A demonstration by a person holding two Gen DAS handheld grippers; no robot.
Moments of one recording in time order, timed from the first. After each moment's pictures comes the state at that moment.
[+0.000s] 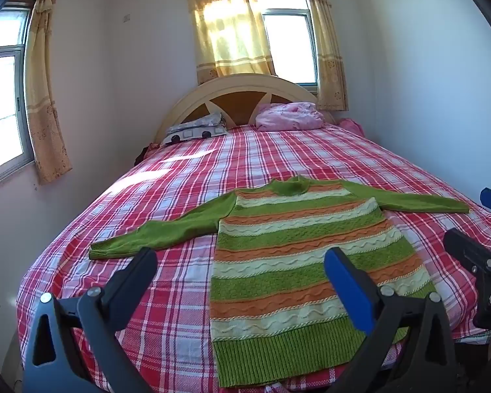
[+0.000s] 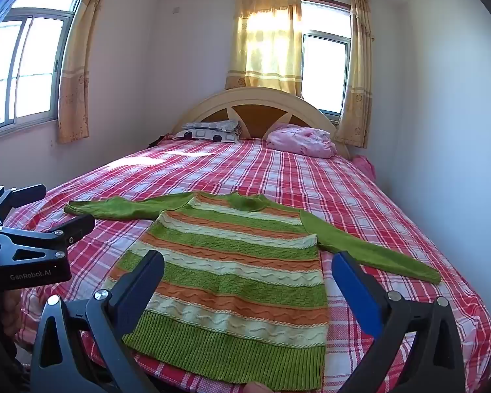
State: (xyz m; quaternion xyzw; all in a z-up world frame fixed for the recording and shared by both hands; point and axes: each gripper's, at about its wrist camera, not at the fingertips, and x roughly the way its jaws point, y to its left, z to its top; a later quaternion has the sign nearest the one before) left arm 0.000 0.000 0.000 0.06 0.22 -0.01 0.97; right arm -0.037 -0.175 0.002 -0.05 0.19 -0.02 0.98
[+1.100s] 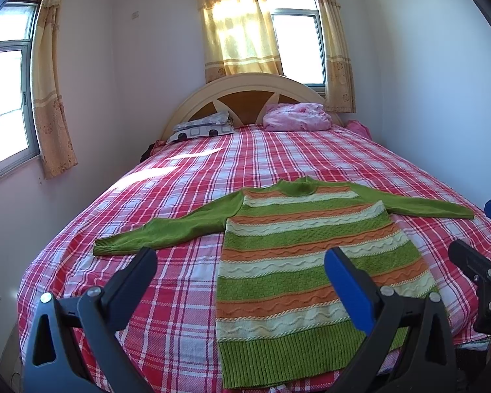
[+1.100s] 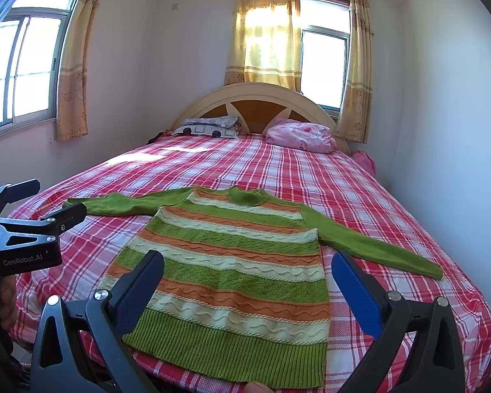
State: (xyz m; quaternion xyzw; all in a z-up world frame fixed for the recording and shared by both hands) left arm 0.004 0.006 0.001 0.06 0.22 0.00 0.97; right arm -0.031 -0.173 -0.005 -0.04 0.20 -0.02 0.98
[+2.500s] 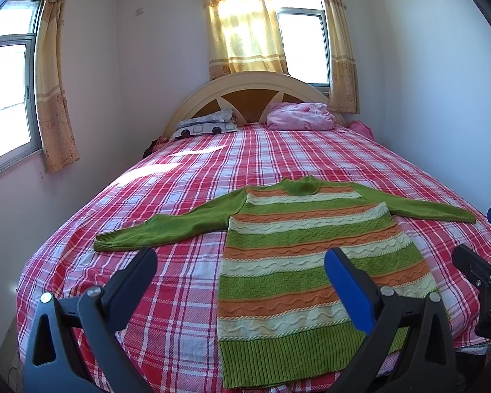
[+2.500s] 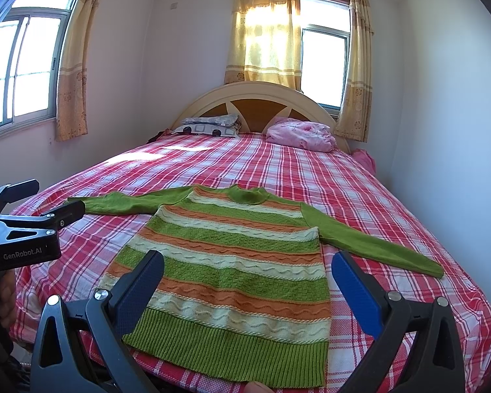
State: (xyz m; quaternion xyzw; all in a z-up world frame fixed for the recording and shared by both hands) left arm 0.005 0.011 -0.003 0.05 0.22 0.00 0.97; right arm -0.030 -0.173 -0.008 -0.05 0.20 -0.02 0.98
